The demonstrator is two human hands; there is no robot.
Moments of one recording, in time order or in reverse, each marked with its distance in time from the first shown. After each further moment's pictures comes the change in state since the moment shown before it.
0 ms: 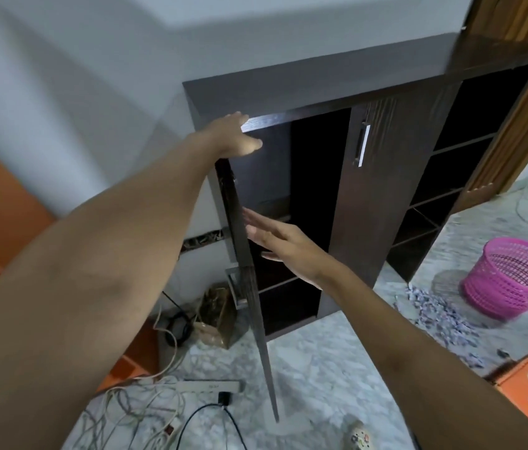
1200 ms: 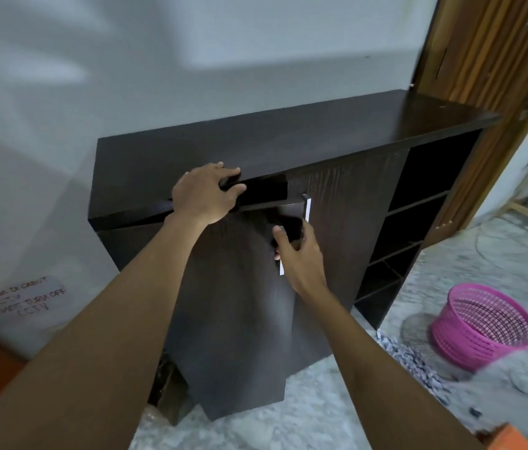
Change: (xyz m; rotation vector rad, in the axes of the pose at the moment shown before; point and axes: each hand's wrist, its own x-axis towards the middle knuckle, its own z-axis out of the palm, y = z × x) left_hand 0.110 0.095 0.052 -0.018 0.308 0.028; right_hand 0.103 0.055 -0.217 -0.108 0.804 0.038
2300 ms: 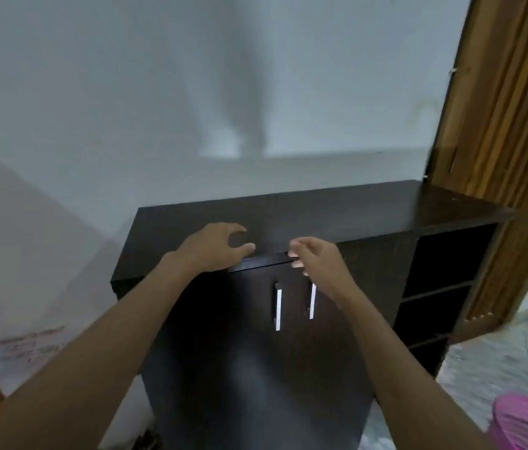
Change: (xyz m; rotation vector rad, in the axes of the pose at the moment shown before) left_hand 0.020 0.003 -0.040 -0.098 -0.139 0.034; right_hand 0.084 -0.090 -0.050 -0.033 -0.235 -0.303
